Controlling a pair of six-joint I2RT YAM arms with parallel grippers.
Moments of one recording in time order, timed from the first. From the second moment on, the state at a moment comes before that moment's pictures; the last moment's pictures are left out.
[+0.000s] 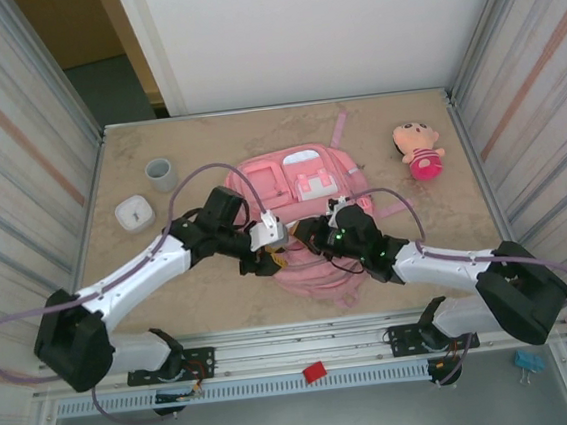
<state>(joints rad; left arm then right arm) -0.68 1.27 0.90 -0.54 0.68 0.62 0.79 1.27 0.49 0.40 -0.19 1.38</state>
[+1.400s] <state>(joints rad) -0.73 1.20 0.75 -0.30 0.35 0.96 0.64 1.23 0.61 0.17 -0.59 1.16</state>
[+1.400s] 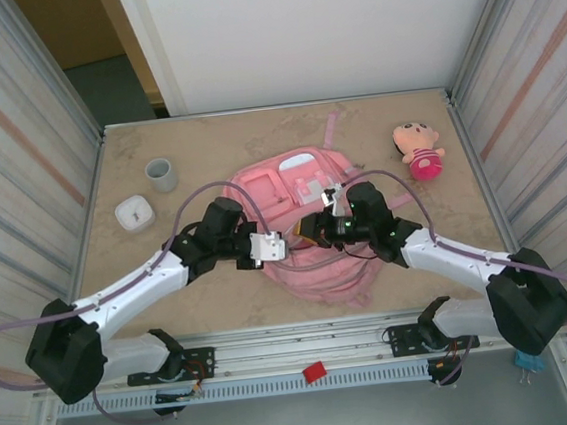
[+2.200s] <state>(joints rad) -0.73 1.14 0.69 -0.29 0.37 0.62 0.78 1.06 0.72 -0.22 -0.41 0.83</state>
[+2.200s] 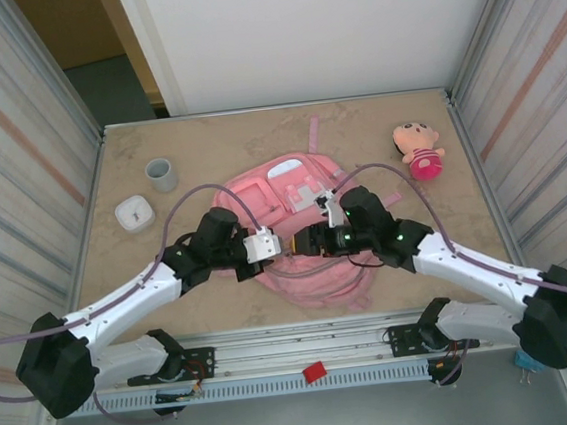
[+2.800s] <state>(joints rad) -0.70 1.21 0.69 -0.23 0.53 0.48 0.98 1.01 0.64 -0.29 -0.15 0.83</state>
